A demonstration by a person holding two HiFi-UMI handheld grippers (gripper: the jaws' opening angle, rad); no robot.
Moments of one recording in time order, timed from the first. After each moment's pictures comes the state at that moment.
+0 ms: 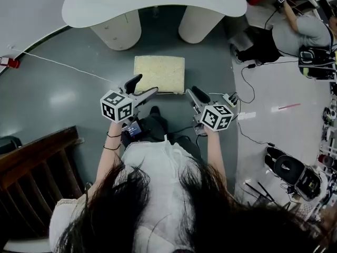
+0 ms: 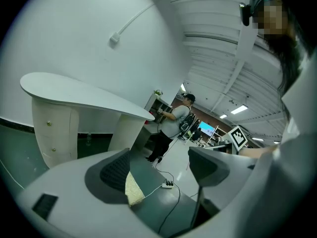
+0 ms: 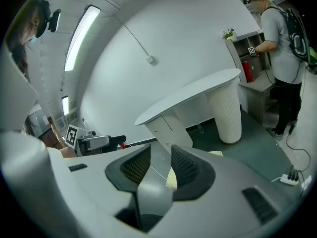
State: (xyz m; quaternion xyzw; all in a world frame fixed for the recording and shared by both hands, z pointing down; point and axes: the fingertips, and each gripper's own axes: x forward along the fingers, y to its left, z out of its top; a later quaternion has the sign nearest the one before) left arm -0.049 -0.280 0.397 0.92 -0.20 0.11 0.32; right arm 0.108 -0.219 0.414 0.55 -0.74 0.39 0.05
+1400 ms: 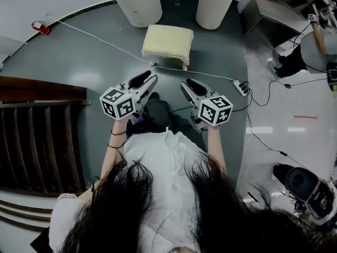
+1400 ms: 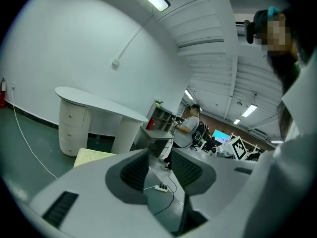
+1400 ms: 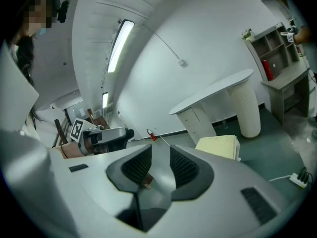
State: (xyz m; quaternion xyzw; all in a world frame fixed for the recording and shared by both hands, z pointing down) left arm -0.018 0.008 0.348 0.90 -0.32 0.06 0.28; right arm 0.099 0.035 0.388 0.41 -0.85 0.34 0.02
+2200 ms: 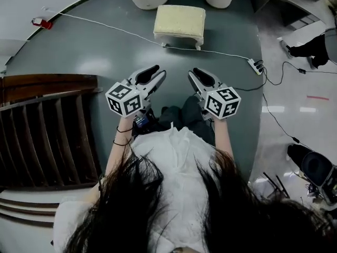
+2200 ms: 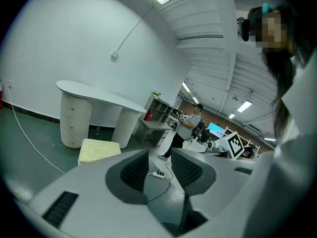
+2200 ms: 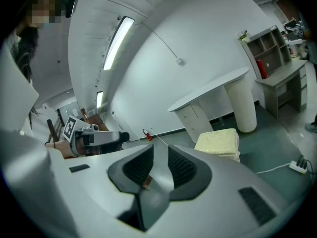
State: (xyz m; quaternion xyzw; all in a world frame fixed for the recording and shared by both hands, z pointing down) left arm -0.070 0.051 0.363 0.90 -0.28 0.10 0.30; right arm 0.037 0.065 0.402 0.43 -0.83 0.35 0.02
